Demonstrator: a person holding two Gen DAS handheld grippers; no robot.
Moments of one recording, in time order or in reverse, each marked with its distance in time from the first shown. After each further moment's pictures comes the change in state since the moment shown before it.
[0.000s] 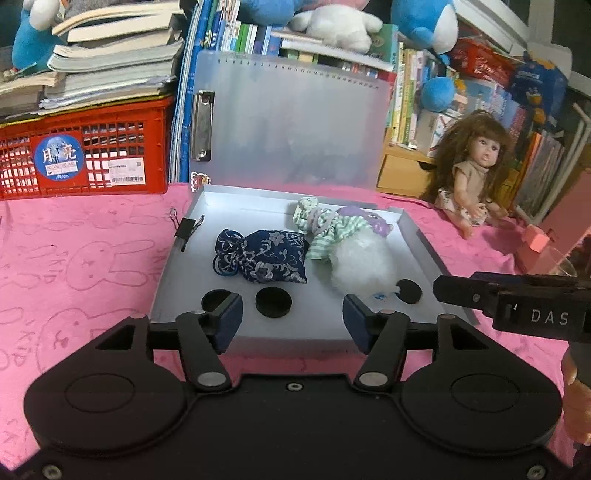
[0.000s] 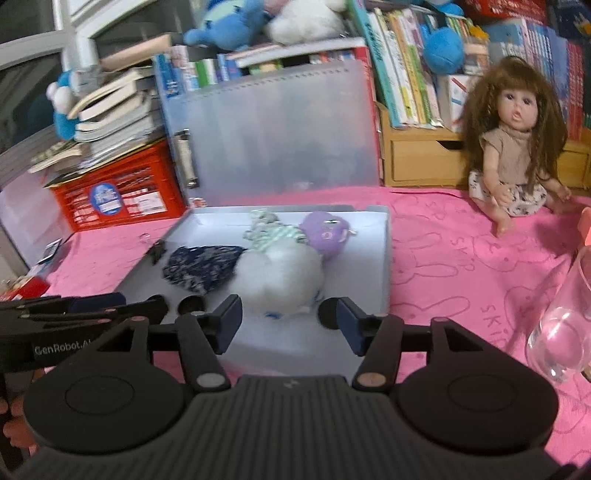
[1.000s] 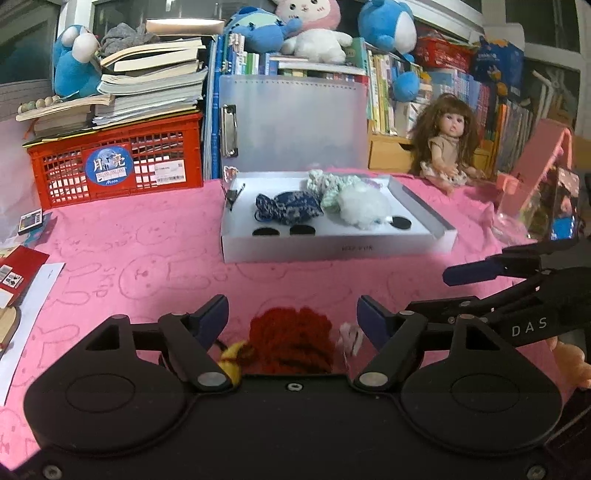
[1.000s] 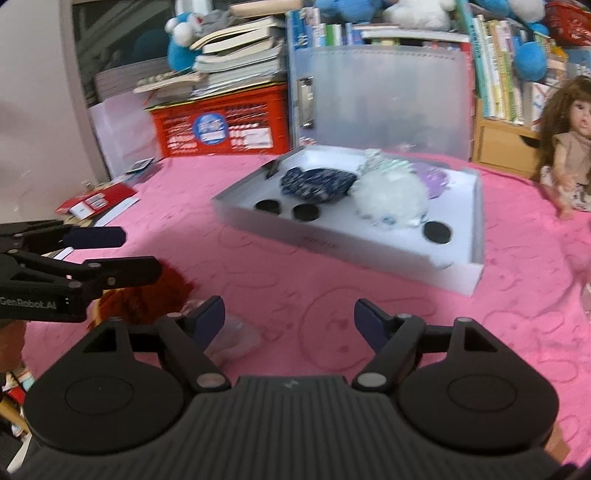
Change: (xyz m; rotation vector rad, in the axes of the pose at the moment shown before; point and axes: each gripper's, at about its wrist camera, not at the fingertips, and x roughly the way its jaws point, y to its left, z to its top) left arm -0.115 0.020 -0.103 0.137 -0.075 0.036; right arm -0.039 0.059 -0.090 -0.211 0.056 0.201
